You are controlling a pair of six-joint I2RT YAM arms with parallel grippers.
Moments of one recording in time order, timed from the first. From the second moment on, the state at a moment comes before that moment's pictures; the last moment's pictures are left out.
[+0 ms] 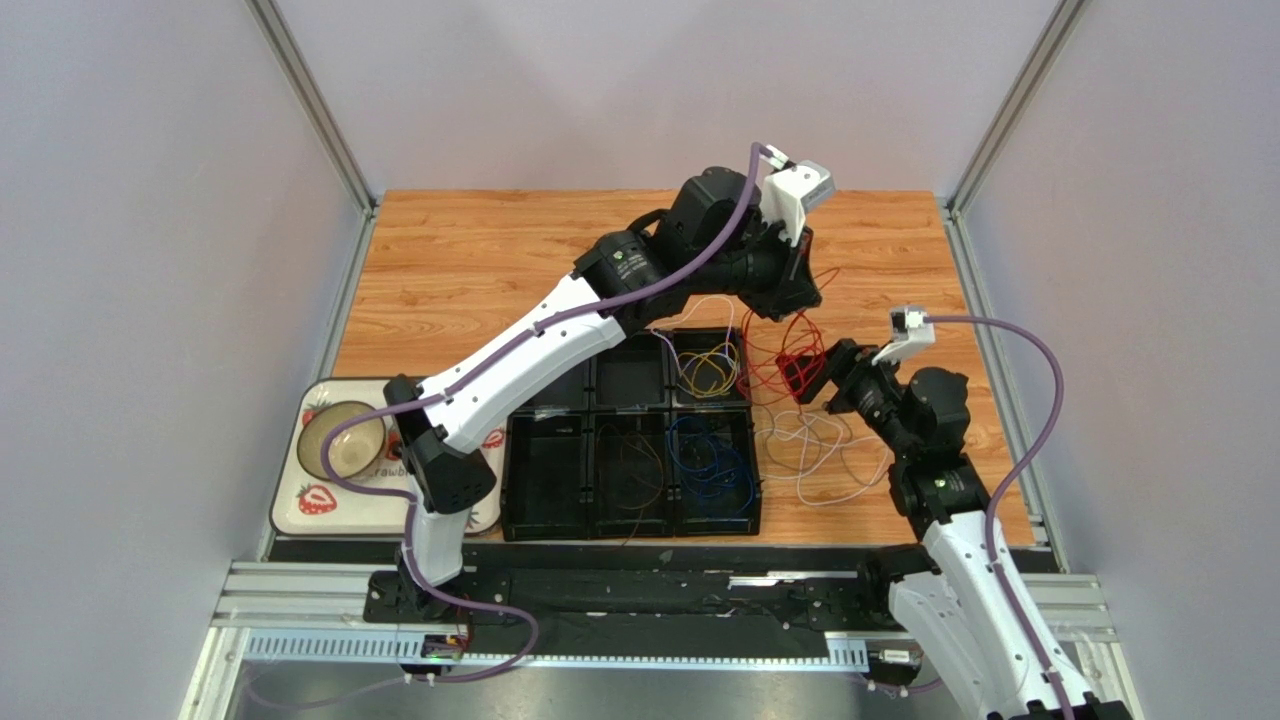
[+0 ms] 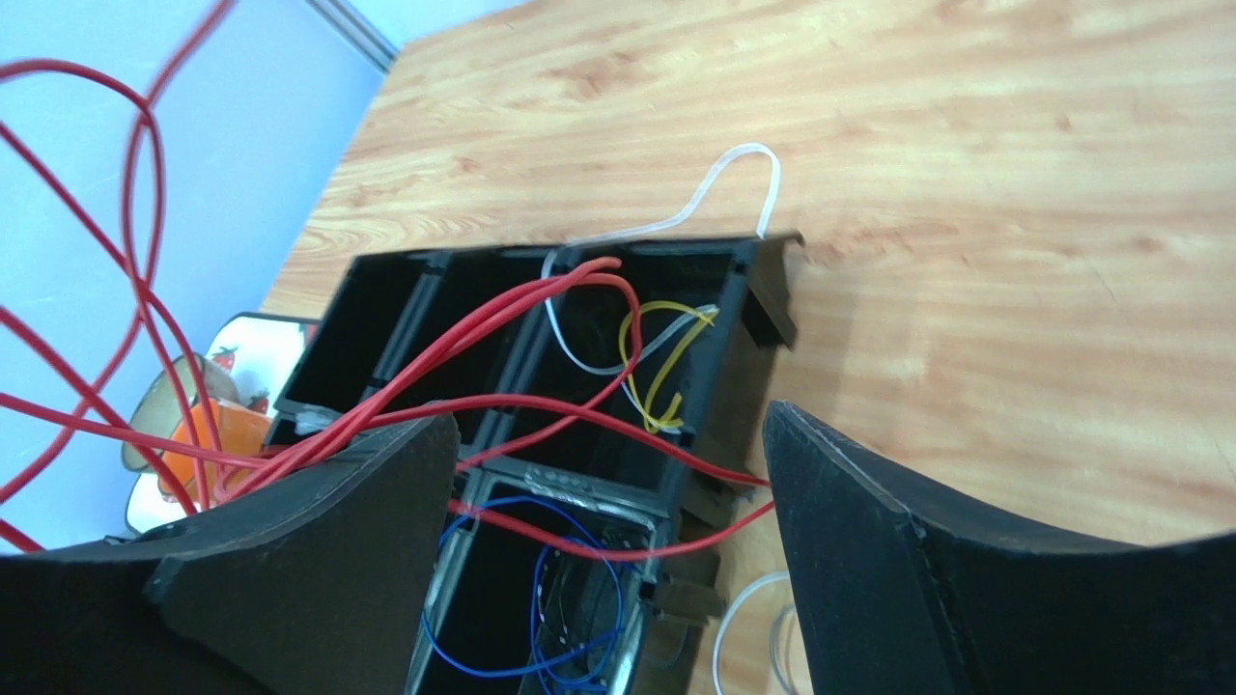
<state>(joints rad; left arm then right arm) -1.00 1.93 2.24 -0.67 0.23 -0.28 0.15 0.63 0.46 0.04 -0.33 0.51</state>
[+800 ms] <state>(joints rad) -0.93 1.87 2.26 -0.70 0.39 -0.35 0.16 0.47 0.37 0.26 -0.36 0.47</state>
